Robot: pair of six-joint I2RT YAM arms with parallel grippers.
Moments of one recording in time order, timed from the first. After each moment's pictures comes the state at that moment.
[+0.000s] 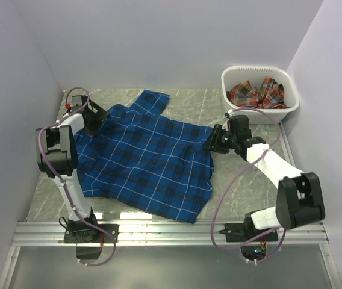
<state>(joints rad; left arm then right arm) 0.13 2.01 1.36 -0.25 0.10 -0.82 0.23 1.41 0.85 -0.20 -0.35 0.55</state>
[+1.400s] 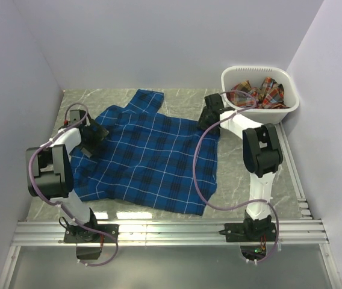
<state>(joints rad) 0.13 1.69 1.03 -0.41 0.11 -0.79 0.28 2.06 1.47 -0.39 0.05 0.66</state>
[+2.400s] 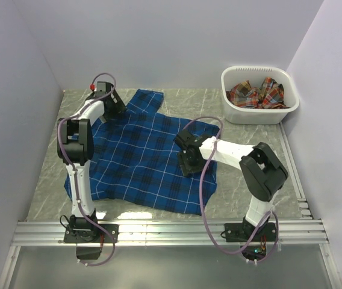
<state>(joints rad) -0.05 2.24 1.77 -0.44 -0.08 -0.61 0.72 1.77 1.15 -0.73 0.12 0.42</state>
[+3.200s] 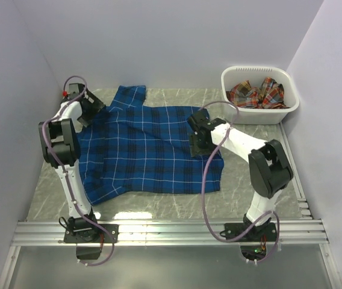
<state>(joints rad) 0.16 2.22 1.75 -0.43 0.06 -0.73 0.53 1.78 1.28 -0.78 0.18 0.39</state>
